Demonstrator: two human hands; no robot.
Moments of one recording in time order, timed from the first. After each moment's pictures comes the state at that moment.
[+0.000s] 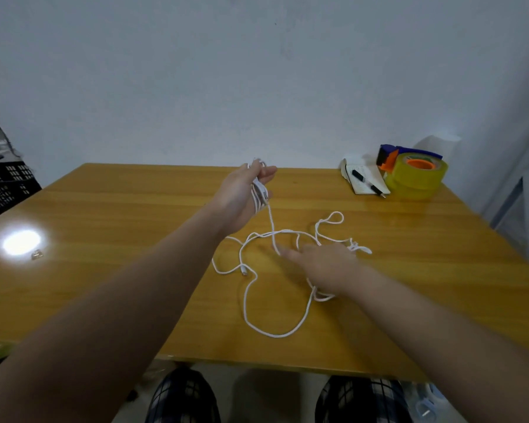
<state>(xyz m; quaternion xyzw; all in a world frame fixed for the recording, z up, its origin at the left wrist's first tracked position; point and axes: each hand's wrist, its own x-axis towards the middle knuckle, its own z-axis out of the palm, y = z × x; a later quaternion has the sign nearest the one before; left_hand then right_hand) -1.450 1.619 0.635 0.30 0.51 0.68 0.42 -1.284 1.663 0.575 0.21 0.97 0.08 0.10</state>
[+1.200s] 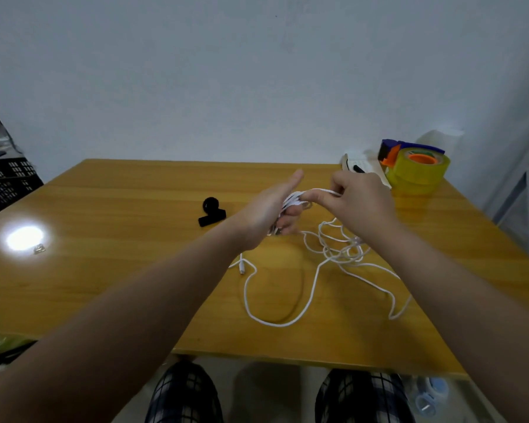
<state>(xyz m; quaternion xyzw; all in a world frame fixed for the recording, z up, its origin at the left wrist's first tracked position) -1.407 1.604 0.624 0.45 0.56 0.51 0.47 -1.272 1.692 0.629 0.35 0.86 -0.09 -0.35</state>
